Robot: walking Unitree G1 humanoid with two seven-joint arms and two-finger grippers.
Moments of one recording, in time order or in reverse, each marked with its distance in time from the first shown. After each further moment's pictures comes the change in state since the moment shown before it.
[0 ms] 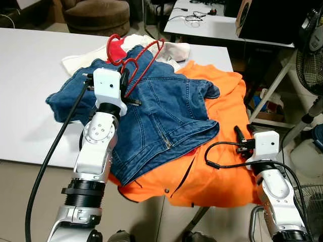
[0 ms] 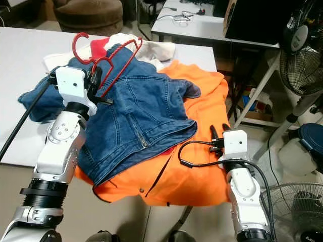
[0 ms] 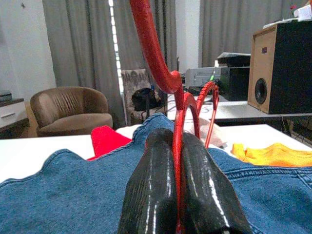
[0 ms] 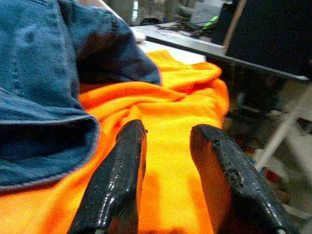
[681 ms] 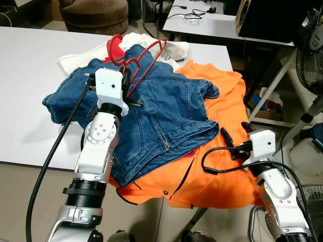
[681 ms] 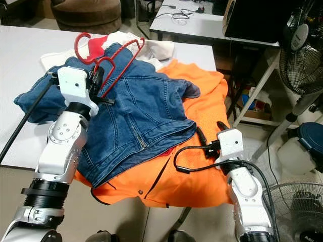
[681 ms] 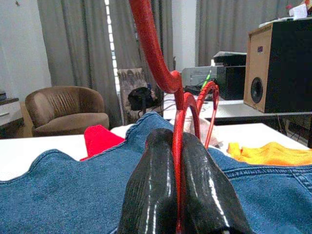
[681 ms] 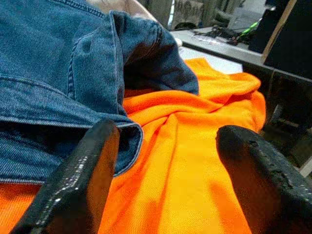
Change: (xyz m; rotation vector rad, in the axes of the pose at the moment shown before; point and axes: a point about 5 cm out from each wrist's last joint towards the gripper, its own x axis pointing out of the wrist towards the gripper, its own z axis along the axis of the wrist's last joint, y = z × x) left arm 0.000 -0.003 0.000 0.000 -0.005 -0.012; right arm -0.003 0.005 0.009 -0.019 -0.010 0.149
